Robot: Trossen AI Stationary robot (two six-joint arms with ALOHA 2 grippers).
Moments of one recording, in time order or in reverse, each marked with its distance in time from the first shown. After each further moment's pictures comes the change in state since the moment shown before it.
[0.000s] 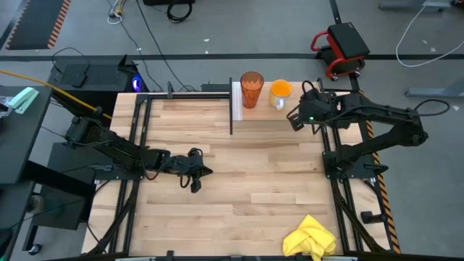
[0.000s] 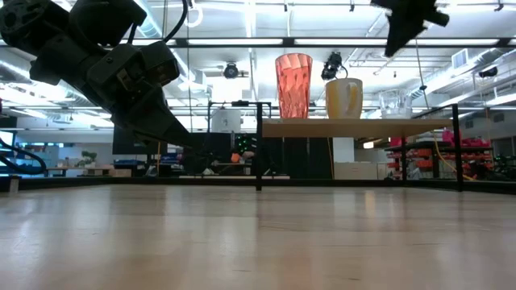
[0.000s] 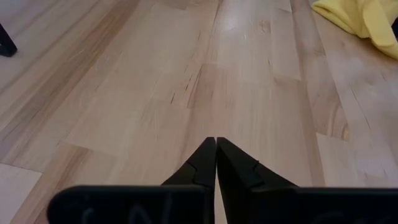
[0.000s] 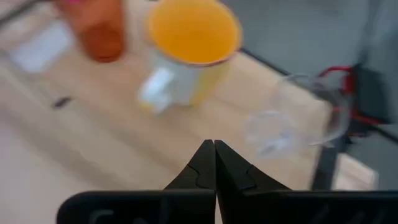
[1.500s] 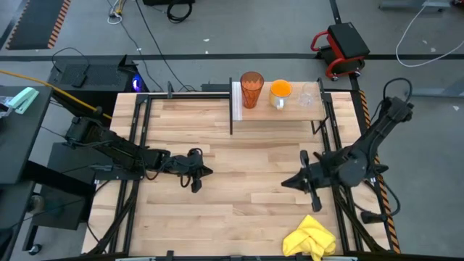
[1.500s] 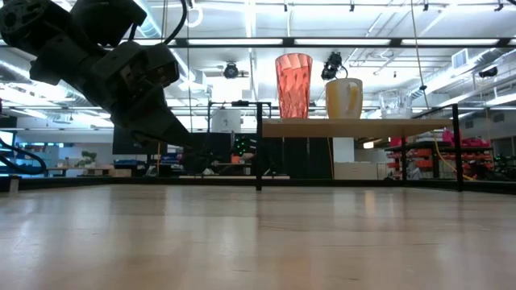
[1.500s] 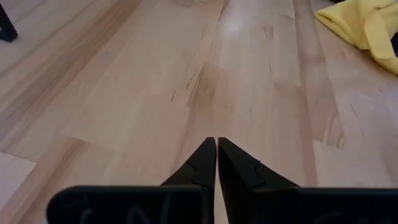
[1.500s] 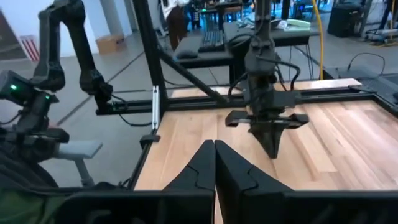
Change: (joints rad) left arm 0.000 0.000 0.000 -0.001 0.000 -0.074; right arm 0.893 -0.130 -0.491 1.242 -0.033 -0.451
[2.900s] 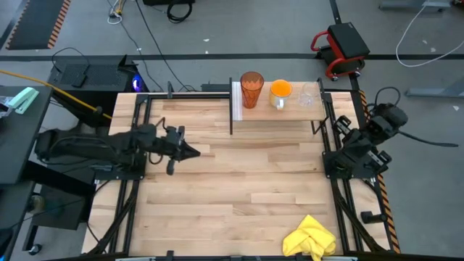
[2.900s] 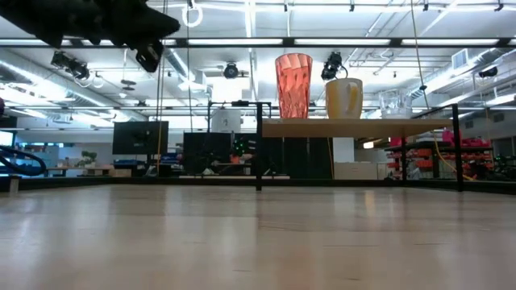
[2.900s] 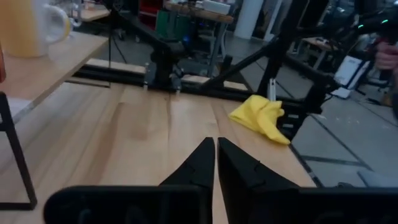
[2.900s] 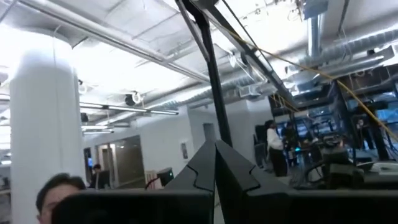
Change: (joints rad) left arm 0.270 -0.613 0.000 -0.185 0.419 0.267; right arm -0.005 -0.827 -0.269 0.202 -0.393 -0.248
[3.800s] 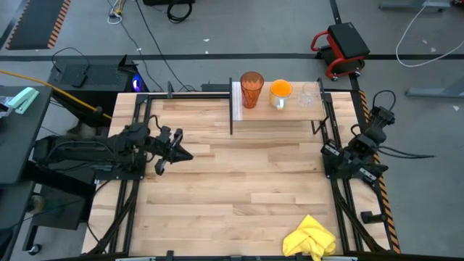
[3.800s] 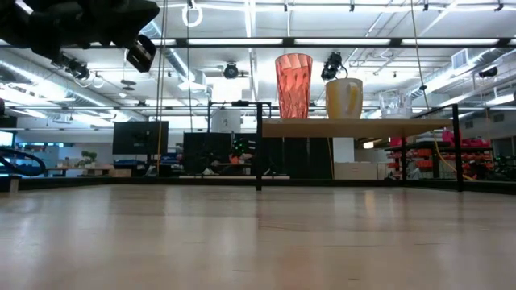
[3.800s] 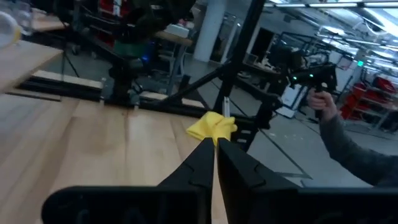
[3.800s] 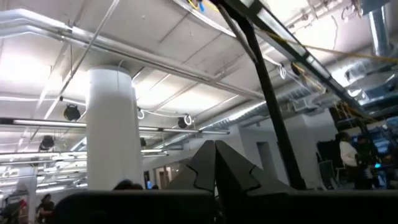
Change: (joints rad) left arm 0.087 -0.111 -0.111 0.146 0.241 -0.117; right arm 0.000 -0.037 -0.395 0.488 -0.195 0.126
